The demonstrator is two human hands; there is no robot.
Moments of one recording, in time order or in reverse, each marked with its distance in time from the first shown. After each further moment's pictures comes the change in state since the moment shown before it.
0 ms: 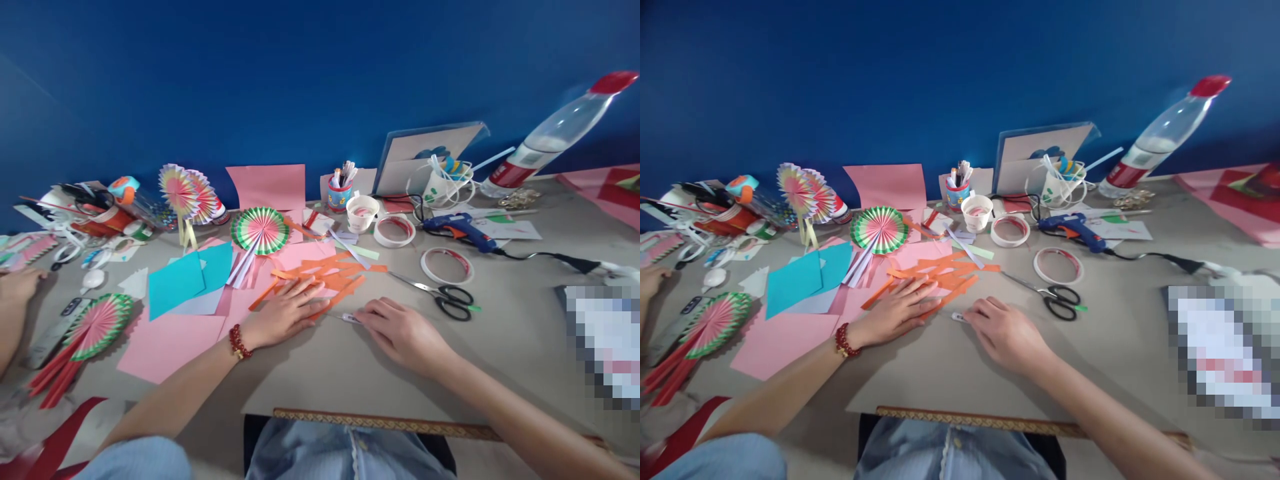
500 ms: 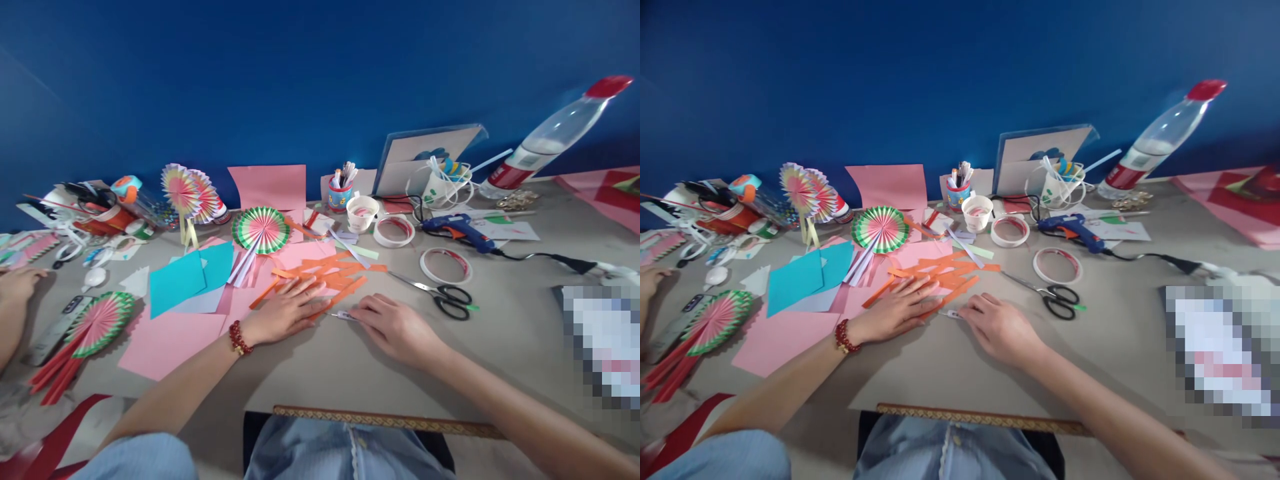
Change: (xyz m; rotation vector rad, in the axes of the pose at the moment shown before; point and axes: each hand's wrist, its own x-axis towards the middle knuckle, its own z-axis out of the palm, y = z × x) left_hand -0.001 -0.005 0.004 0.033 -0.027 0.046; right_hand 0.011 -0.001 0.000 0.004 -0.008 -0.023
